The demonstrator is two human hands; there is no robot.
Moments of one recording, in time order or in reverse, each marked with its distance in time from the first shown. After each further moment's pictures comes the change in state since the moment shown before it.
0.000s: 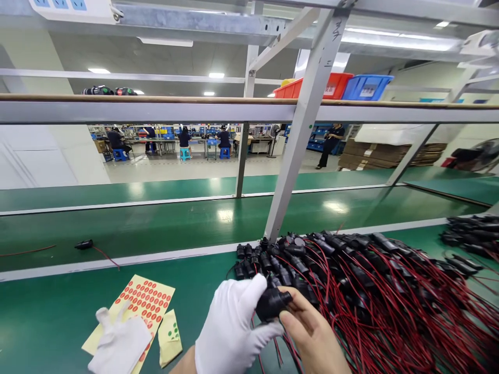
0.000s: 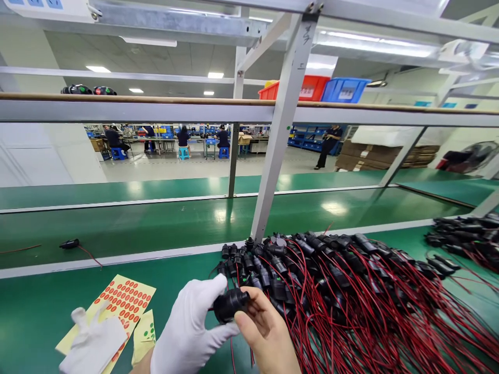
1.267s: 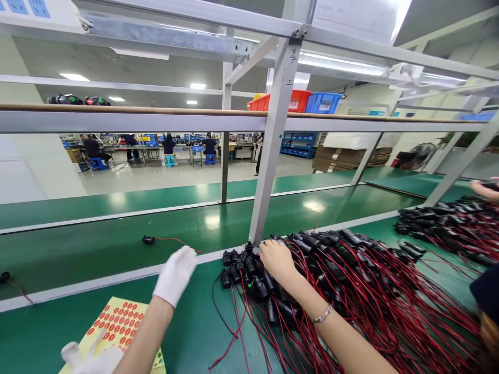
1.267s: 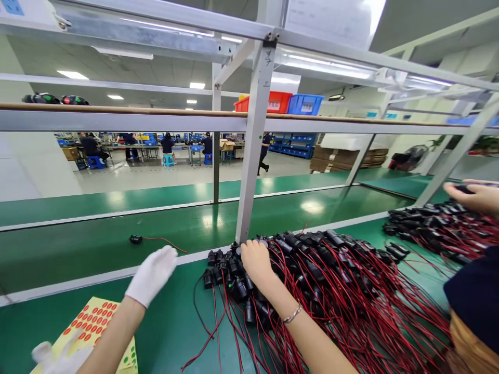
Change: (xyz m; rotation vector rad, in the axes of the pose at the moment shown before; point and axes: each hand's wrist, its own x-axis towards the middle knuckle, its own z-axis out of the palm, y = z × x) left_hand 0.059 -0.125 -0.031 -1.212 0.522 -1.056; right_hand 0.152 0.006 -0.045 -1.650 0.047 -0.307
